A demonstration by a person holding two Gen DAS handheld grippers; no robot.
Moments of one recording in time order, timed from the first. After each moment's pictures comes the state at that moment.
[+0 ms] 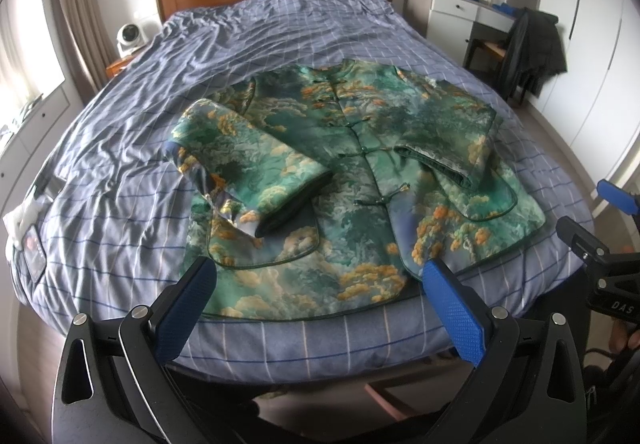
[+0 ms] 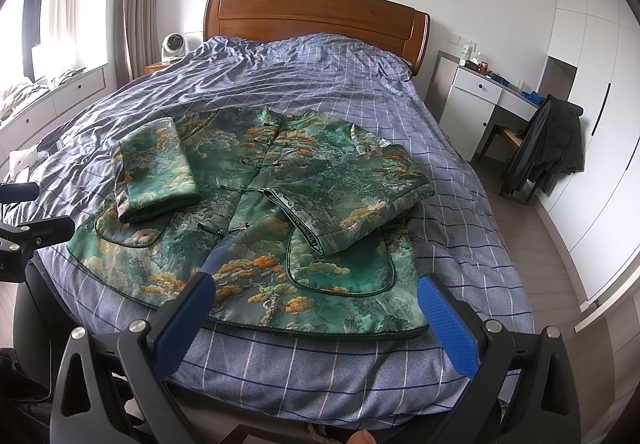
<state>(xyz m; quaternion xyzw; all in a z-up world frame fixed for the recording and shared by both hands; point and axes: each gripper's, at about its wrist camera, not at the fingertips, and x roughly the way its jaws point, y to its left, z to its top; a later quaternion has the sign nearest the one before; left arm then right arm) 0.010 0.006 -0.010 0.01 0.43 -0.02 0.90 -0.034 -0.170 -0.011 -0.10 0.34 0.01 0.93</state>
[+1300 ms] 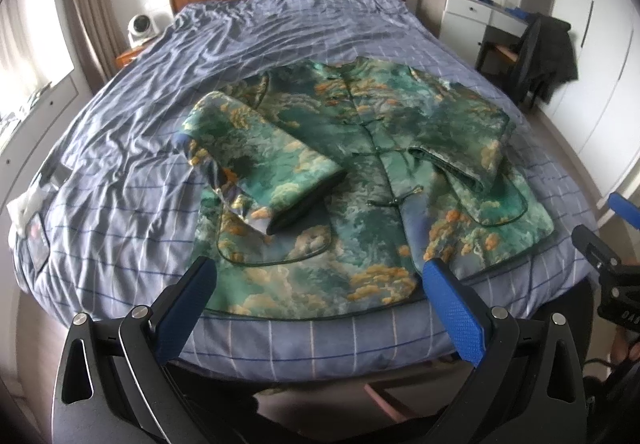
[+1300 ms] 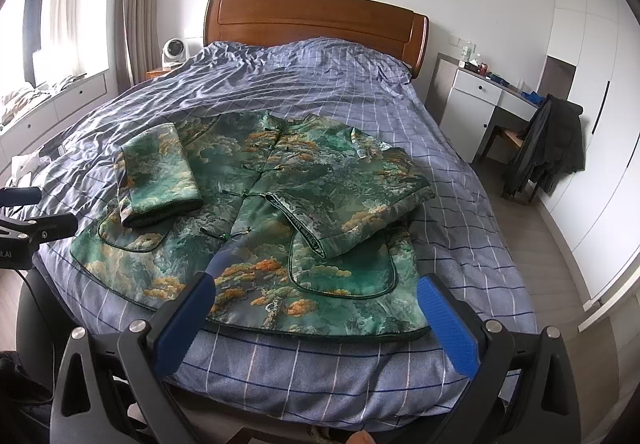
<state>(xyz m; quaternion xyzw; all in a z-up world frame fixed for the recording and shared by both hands) 0.014 0.014 -0.015 0.00 0.43 0.00 0.90 -0.038 -0.170 -0.011 -0.09 0.34 0.01 0.94</state>
